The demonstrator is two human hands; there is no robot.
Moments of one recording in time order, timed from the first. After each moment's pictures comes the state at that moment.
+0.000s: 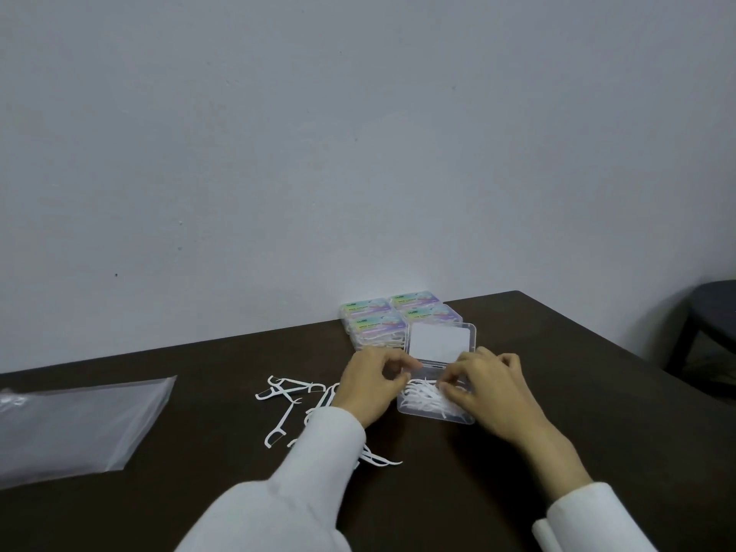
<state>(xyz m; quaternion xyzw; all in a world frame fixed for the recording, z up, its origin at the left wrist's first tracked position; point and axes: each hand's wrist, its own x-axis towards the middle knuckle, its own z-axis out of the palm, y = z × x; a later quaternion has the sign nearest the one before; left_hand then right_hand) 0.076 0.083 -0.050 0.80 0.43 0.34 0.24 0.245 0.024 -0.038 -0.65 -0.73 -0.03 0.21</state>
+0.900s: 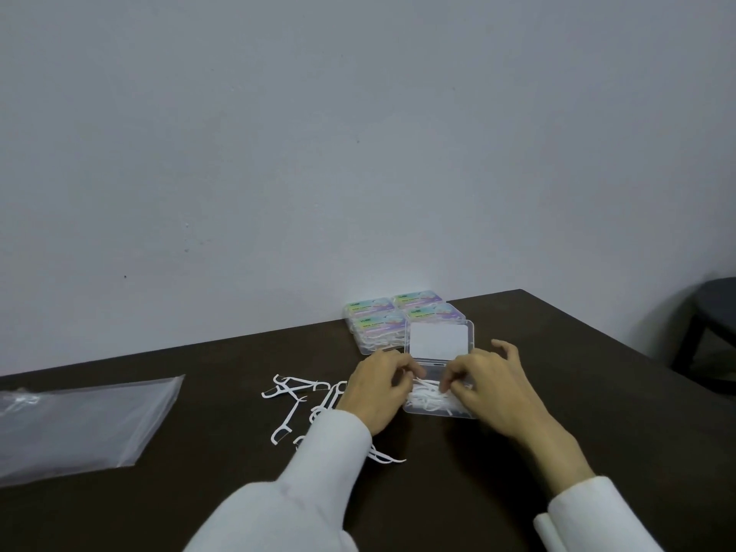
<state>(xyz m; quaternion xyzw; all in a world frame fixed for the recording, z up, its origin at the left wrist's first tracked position) 0.076 0.075 -0.055 0.84 0.41 0.31 0.18 0.241 0.018 -0.030 -0.64 -0.74 -0.04 0.20</state>
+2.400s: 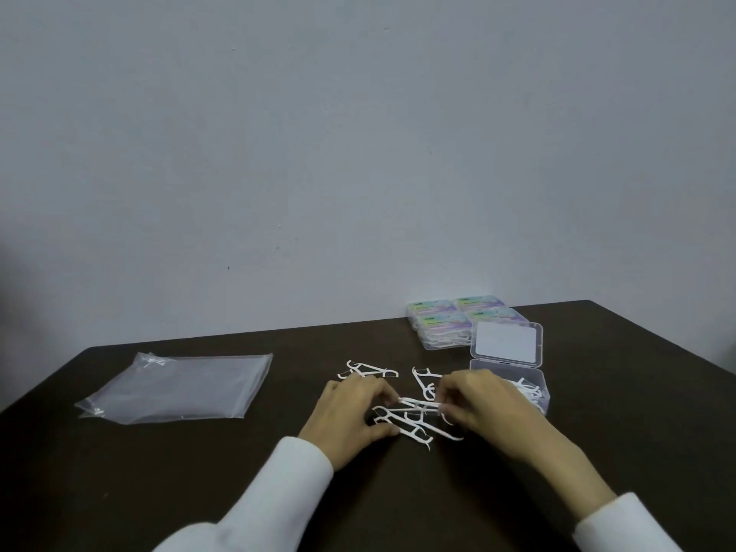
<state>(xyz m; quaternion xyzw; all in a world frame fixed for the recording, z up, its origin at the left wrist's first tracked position) -0.042 0.011 -0.047 0.84 0.49 0.23 0.06 0.169 0.005 -0.033 -0.53 -0.83 0.02 0.19</state>
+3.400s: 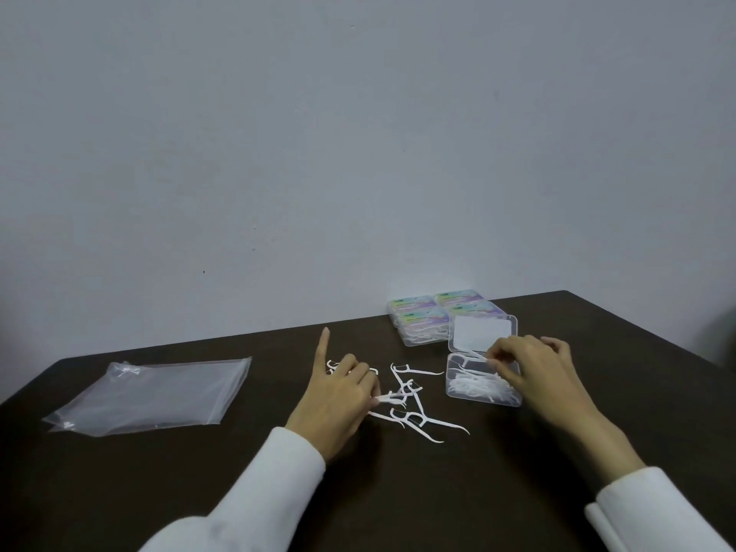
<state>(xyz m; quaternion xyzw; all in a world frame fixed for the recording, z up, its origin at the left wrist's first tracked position) -0.029 0.025 -0.048 0.85 0.43 0.12 -0.28 0.242 0.012 -0.035 -0.65 -0.71 -0.06 0.26</state>
